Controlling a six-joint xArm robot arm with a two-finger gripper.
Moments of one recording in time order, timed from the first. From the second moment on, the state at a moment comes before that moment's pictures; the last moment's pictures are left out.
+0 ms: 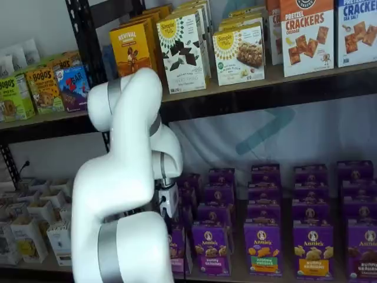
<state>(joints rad) 0.36 0.83 -1.34 0.16 0.48 -1.35</state>
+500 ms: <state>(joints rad) 0.34 0.93 -1.43 0.14 0.48 -1.34</state>
